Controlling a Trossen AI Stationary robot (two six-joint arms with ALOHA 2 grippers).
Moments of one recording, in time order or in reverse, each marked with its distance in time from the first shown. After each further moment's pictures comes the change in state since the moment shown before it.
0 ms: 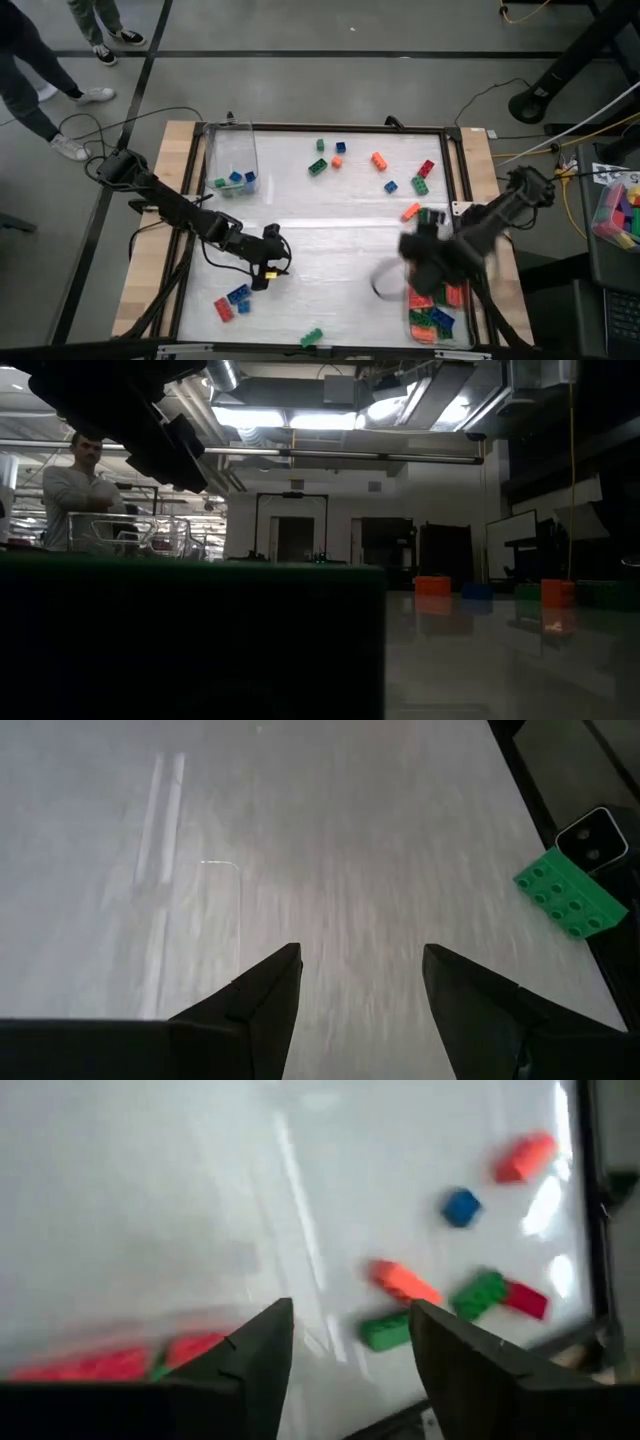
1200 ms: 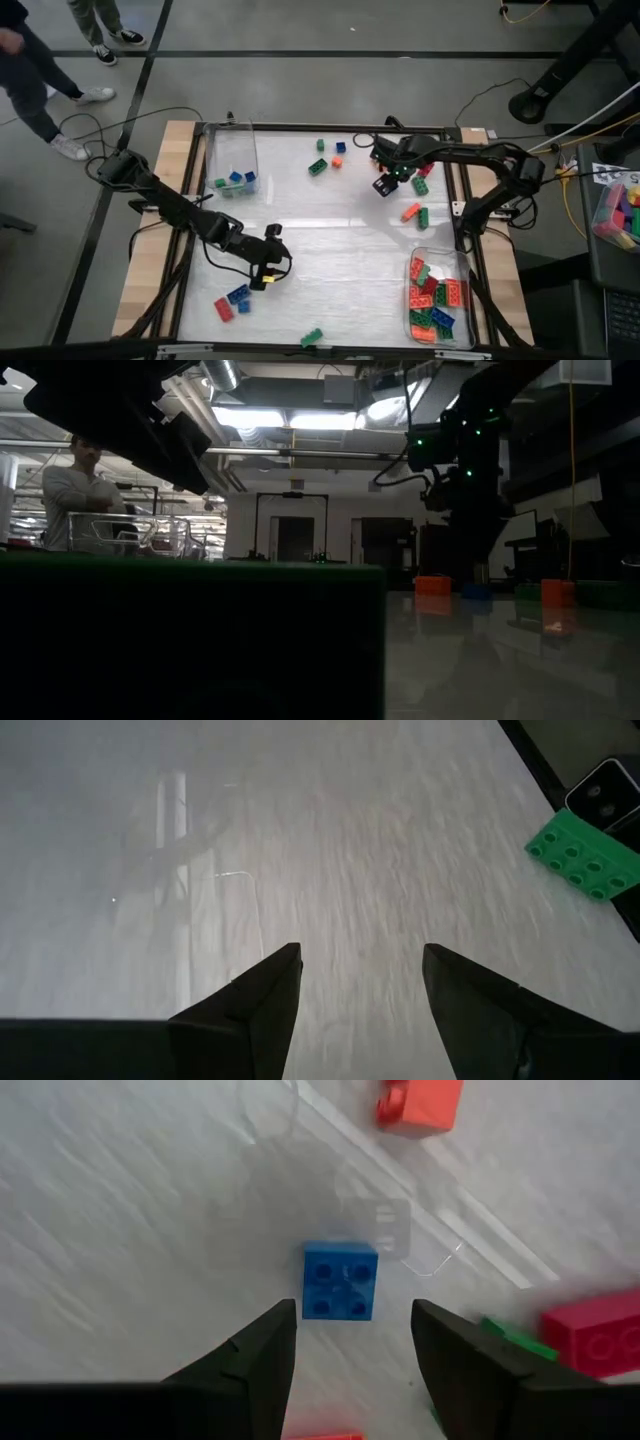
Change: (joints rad) left arm 0.000 0.009 0.000 -0.005 -0.001 0.144; right arm -1.125 -0.002 -0.467 0.650 -0.334 -0.487
